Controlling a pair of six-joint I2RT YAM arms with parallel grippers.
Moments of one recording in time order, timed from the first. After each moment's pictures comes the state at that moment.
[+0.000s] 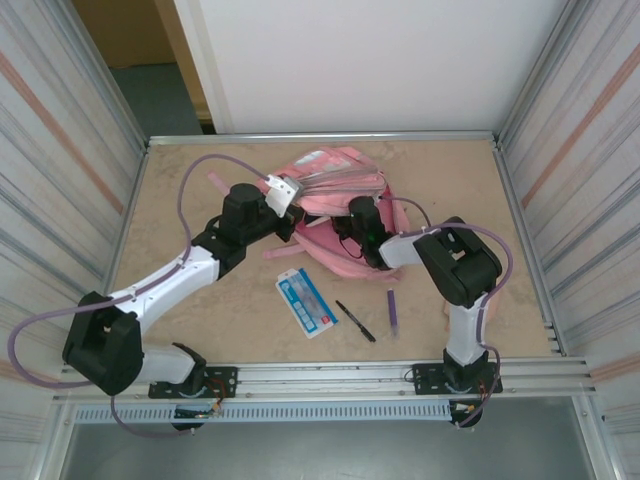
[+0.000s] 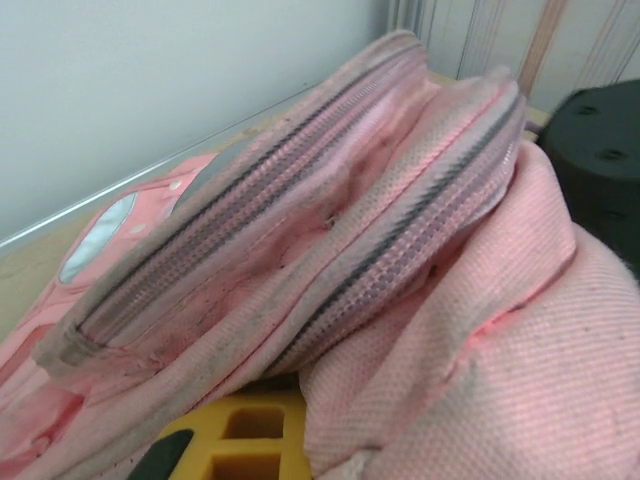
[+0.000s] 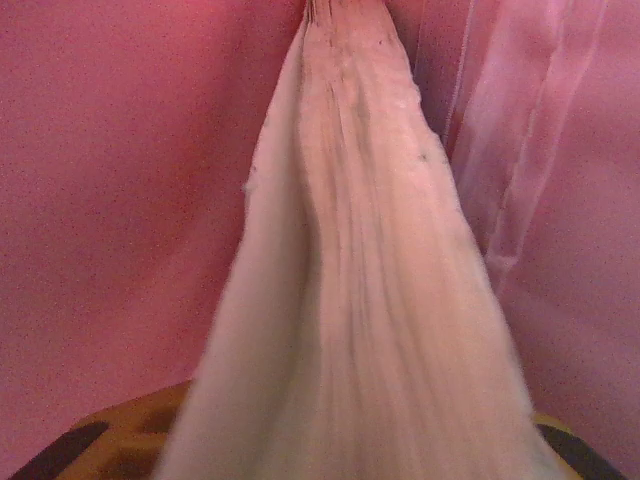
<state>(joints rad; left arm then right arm) -0.56 1.32 0.88 0.10 0.21 0.12 0.60 1.95 0.93 0.68 0.04 1.50</state>
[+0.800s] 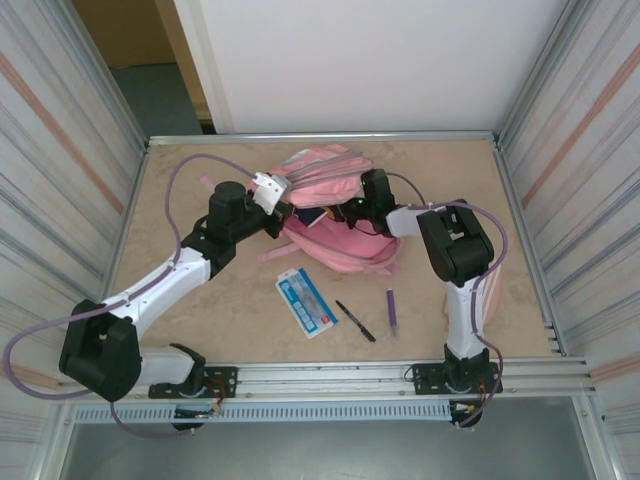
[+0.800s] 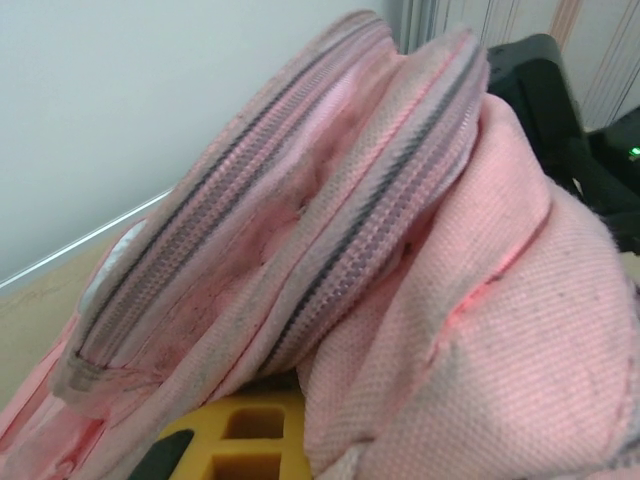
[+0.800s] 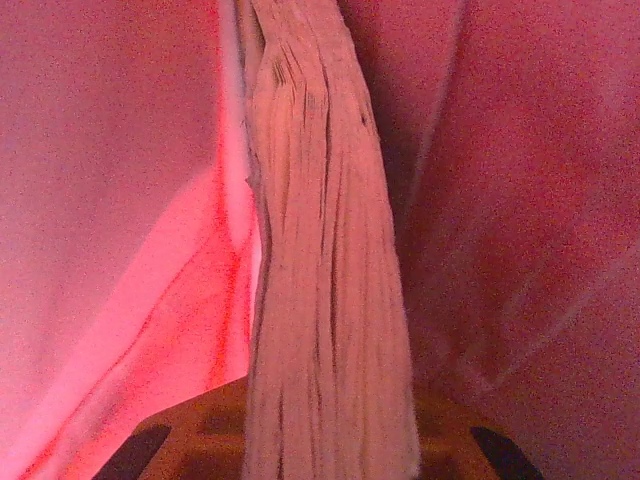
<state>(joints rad) -0.48 1.29 0.85 0.12 0.28 0.18 0.42 2.12 1.22 0.38 -0.65 1.27</state>
